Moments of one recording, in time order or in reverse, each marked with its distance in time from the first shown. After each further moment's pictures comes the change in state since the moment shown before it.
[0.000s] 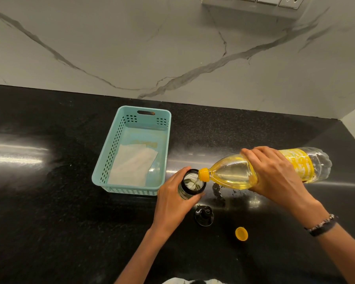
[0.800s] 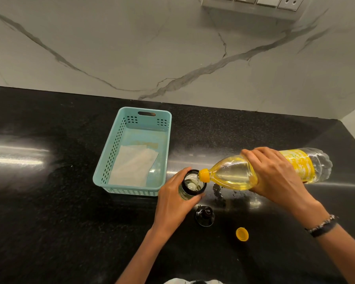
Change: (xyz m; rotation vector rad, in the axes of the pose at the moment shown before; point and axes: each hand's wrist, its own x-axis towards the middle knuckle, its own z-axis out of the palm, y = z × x) left_hand 0.000 -0.002 0.001 0.025 -0.004 -0.024; right_hand -0.001 0.000 0.001 -0.015 -0.021 0.005
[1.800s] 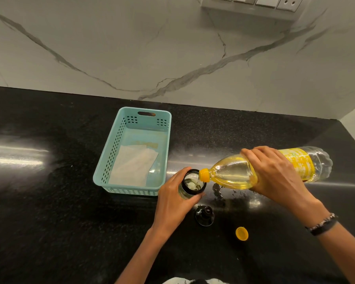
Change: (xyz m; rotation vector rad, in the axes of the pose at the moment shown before) left_hand 0.000 0.001 -0.001 -0.004 0.005 0.014; right_hand 0.001 0.000 -0.002 -0.002 0.028 -0.010
